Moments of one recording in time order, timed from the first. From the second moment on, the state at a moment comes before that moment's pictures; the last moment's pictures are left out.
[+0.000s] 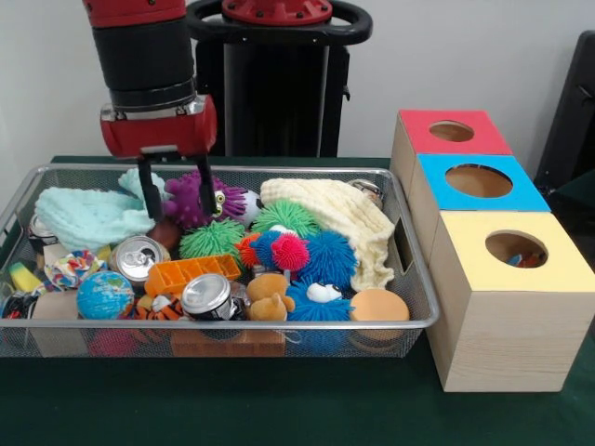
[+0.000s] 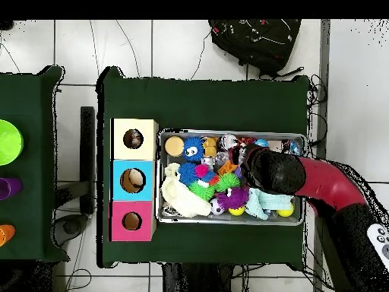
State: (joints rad) arm -0.83 -0.69 0.50 1.71 -0.36 0.55 1.58
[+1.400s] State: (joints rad) arm -0.86 -0.56 0.65 1.48 -0.69 0.74 1.35
